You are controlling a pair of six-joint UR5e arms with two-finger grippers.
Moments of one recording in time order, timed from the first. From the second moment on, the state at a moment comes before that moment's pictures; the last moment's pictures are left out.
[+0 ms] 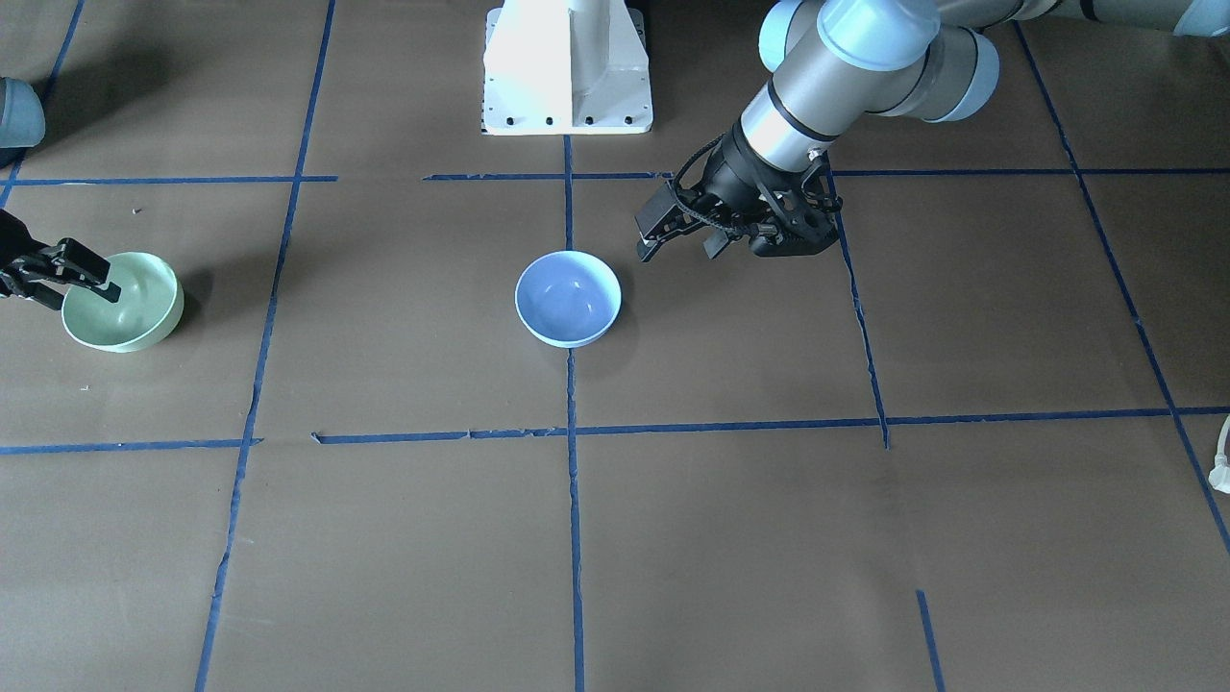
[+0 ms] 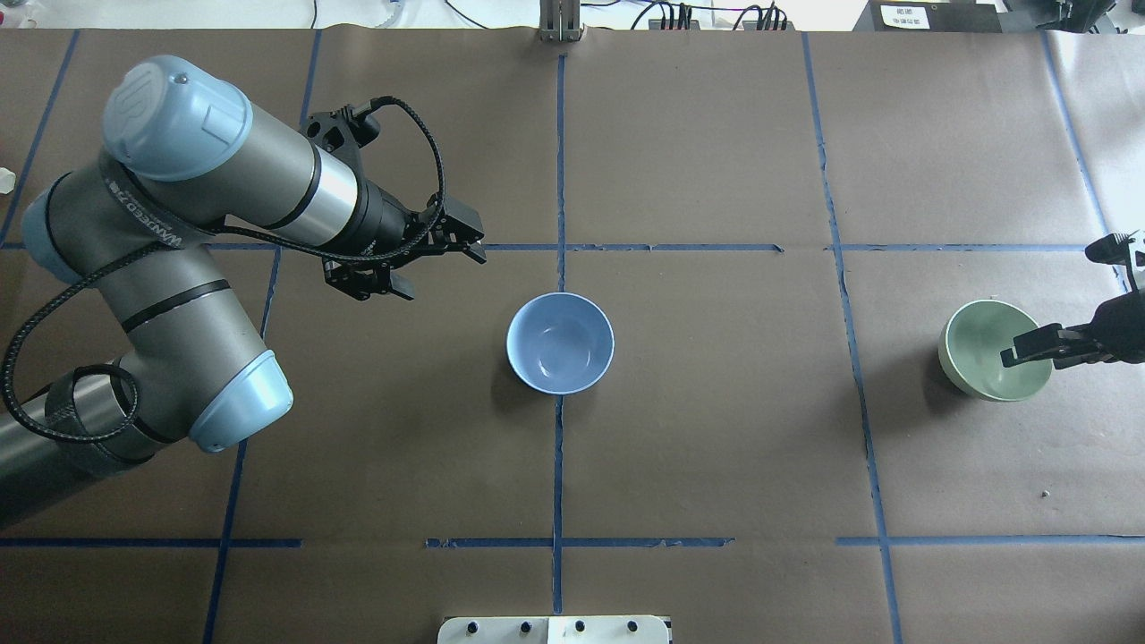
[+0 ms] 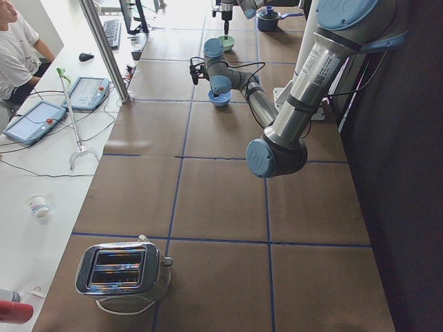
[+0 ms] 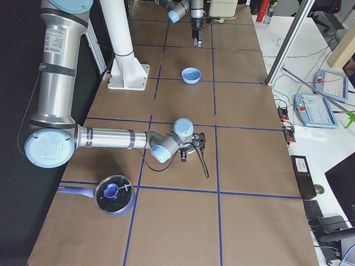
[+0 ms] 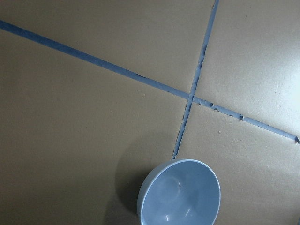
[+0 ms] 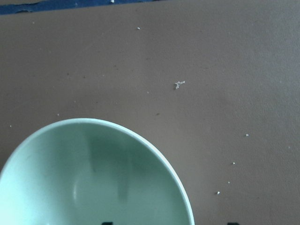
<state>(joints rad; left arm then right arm) -0.72 -2.11 -1.81 -1.94 -2.14 -1.58 1.01 -1.73 1.58 -0.75 2.31 0.85</state>
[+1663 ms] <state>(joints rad) -0.78 -2.06 -1.91 -1.95 -2.15 -1.58 0.52 -1.09 1.74 -1.00 1.96 1.76</state>
